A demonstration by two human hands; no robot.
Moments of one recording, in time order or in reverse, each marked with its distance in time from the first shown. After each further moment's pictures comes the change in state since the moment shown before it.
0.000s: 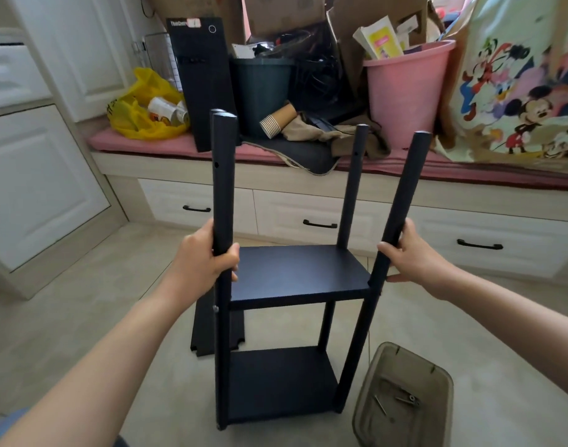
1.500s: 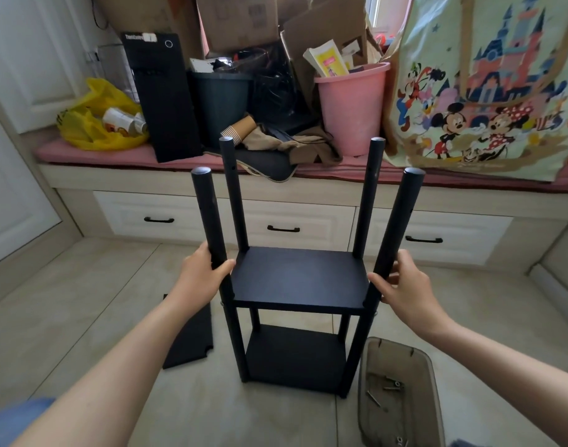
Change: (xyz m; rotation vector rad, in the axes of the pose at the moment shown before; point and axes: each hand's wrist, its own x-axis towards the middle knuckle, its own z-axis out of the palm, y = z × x) left_hand 0.002 -0.007 0.063 0.037 -0.052 -0.071; right_hand -0.080 0.062 -0.024 -0.047 0.323 -0.191
